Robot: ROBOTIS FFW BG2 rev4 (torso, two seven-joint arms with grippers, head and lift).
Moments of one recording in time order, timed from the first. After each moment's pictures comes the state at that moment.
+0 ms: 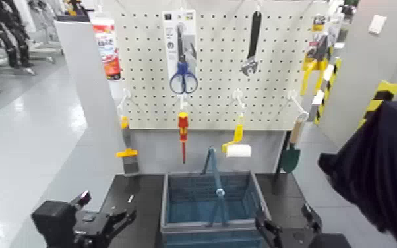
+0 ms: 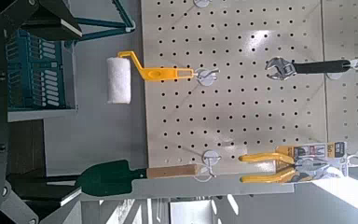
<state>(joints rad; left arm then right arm) 0.30 0.18 -0.04 -1.91 0.21 0.05 -0.06 0.30 -0.06 0.15 -1.71 -0.05 -0.29 -0.15</state>
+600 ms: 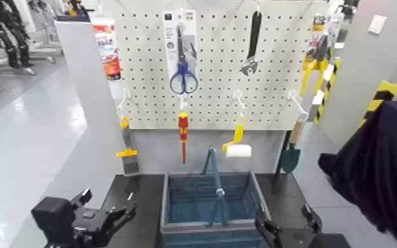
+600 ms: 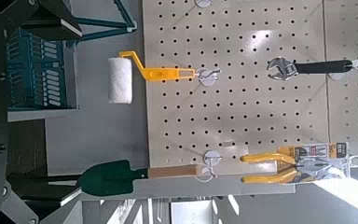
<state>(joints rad) 0.27 0.18 -0.03 -1.88 0.24 0.06 -0.10 0.30 -0.06 0.16 -1.71 -0.05 -0.28 -0.15</state>
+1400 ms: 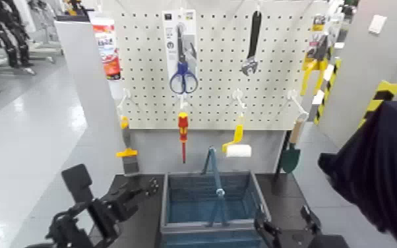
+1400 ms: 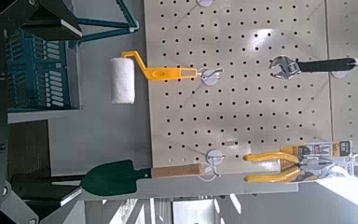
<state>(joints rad) -0.01 0.28 -0.11 -1.69 0.83 0.40 -0.20 0.31 -0.06 0.16 -1.70 -0.05 -0.29 -0.15</state>
